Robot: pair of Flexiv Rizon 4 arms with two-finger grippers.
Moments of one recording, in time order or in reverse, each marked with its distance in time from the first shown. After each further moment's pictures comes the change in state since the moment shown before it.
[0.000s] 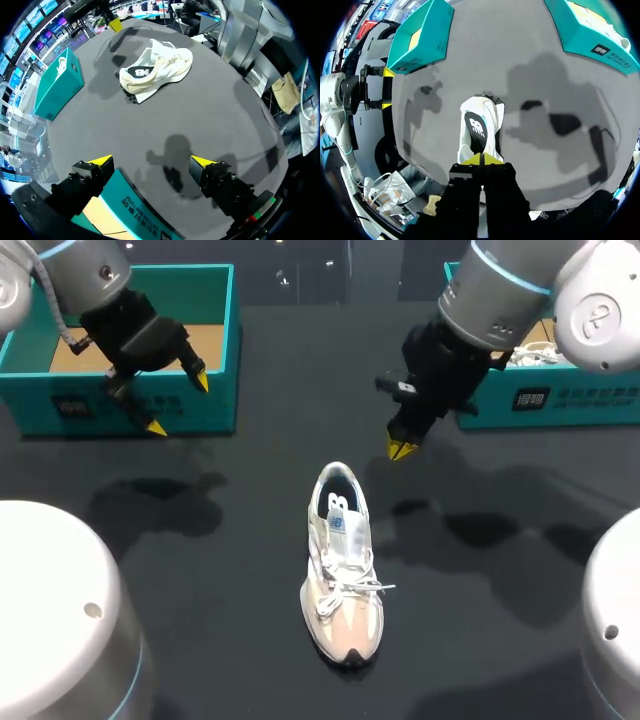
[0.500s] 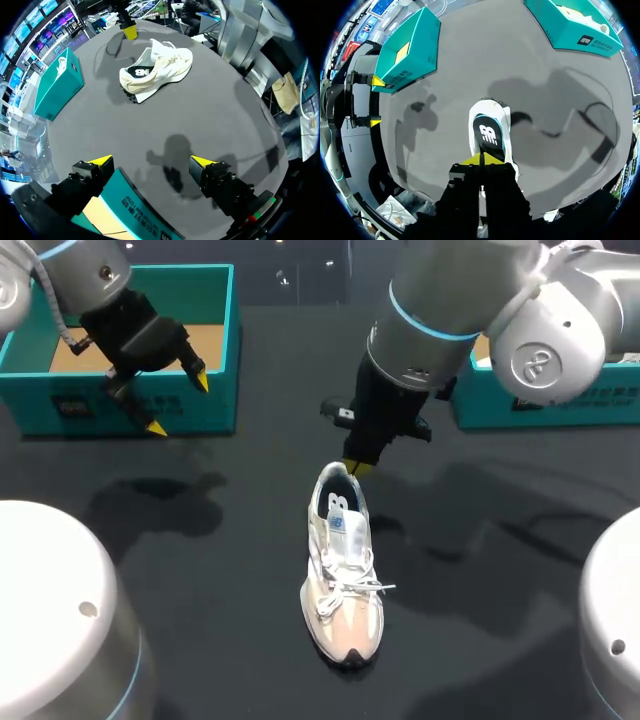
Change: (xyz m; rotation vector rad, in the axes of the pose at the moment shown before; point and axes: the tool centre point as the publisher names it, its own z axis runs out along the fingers) left arm 0.000 0.000 0.001 0.000 -0.001 0.000; right arm 0.041 -0.005 0.041 -0.150 -0.130 0.143
